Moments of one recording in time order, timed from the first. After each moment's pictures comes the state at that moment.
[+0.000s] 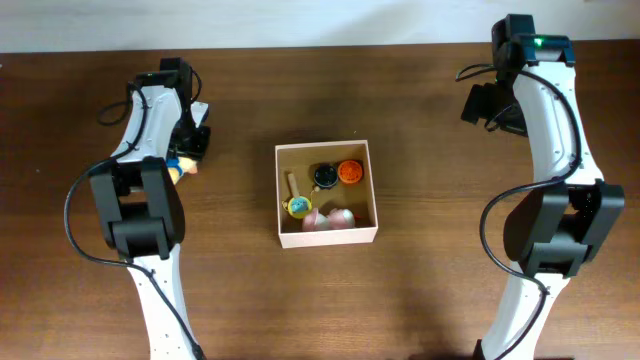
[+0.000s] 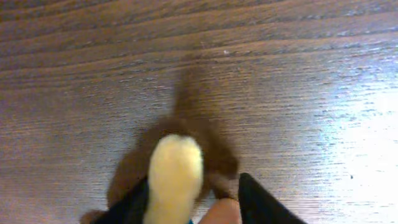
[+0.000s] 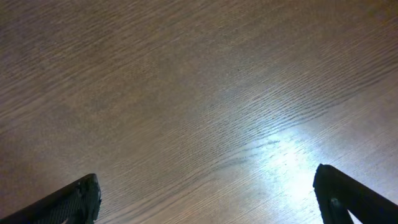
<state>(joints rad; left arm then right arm) 0.06 2.43 2.05 -1.18 -0.15 0.23 -0.07 2.19 2.13 -1.37 0.26 0.39</state>
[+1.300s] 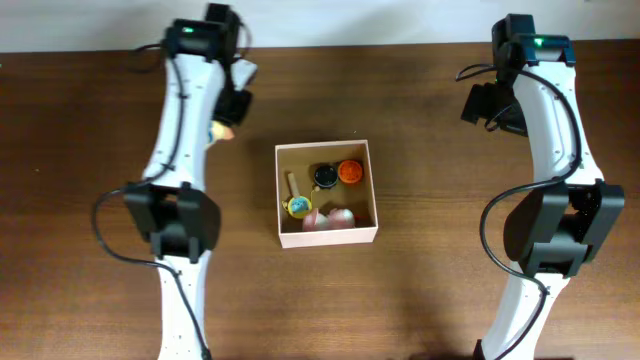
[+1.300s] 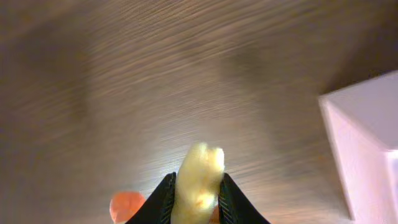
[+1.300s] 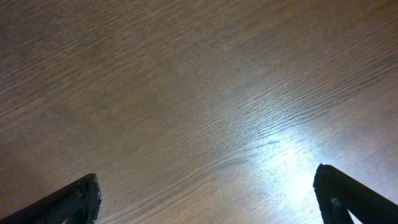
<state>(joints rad) -0.18 2.43 2.59 -1.62 -0.15 0.23 -0.07 2.19 2.13 -1.37 0.26 0.39</state>
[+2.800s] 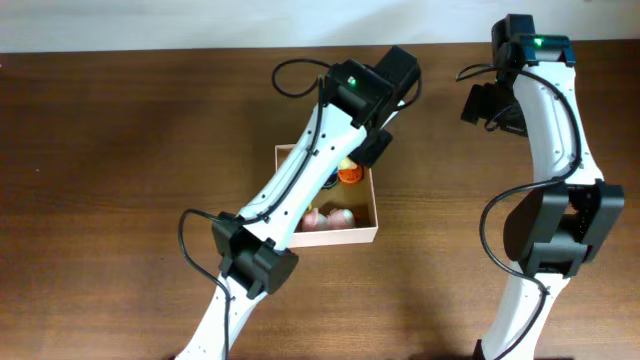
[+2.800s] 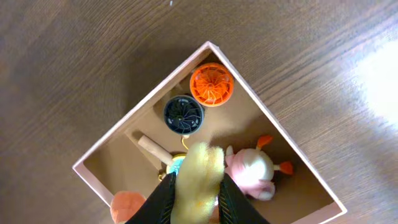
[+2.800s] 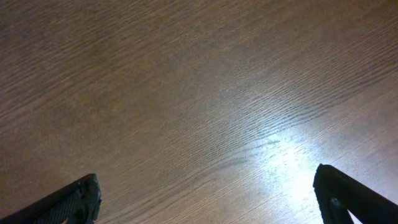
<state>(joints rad) -0.70 2.43 2.74 -1.68 -0.16 -0.02 -0.07 2.19 2.13 -1.37 0.26 0.39</state>
